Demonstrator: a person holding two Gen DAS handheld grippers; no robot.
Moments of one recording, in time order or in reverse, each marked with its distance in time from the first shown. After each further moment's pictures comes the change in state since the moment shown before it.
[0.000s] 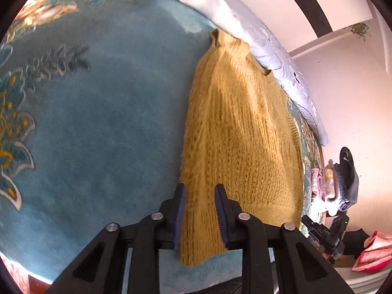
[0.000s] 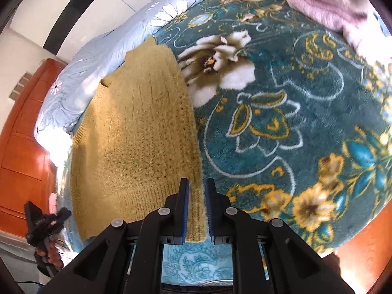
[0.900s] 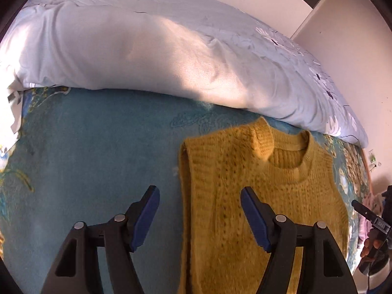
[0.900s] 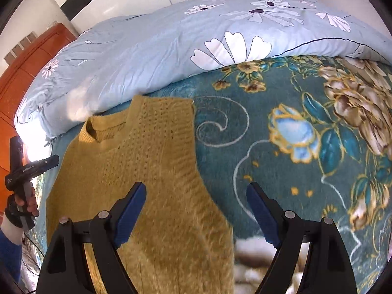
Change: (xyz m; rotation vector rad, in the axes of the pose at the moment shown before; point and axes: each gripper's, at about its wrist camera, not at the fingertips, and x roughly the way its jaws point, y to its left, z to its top) left arm 0.189 -0.085 0.285 0.260 -0.021 0.221; right arm 0.147 0.117 0.253 -0.282 -0.010 -0.055
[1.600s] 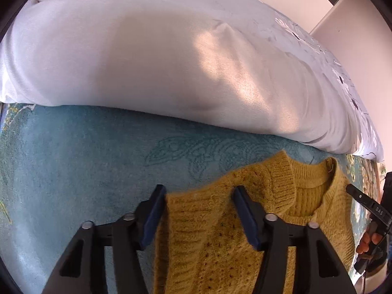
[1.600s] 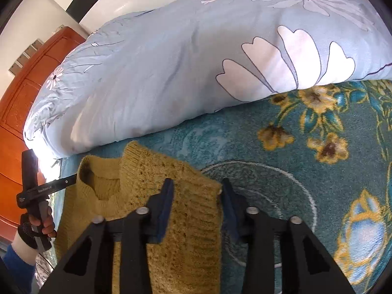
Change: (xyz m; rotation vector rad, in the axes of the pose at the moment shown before) left arm 0.051 -0.012 0.035 -0.066 0.057 0.059; right arm 0.099 0.012 0.091 0.001 0.048 0.171
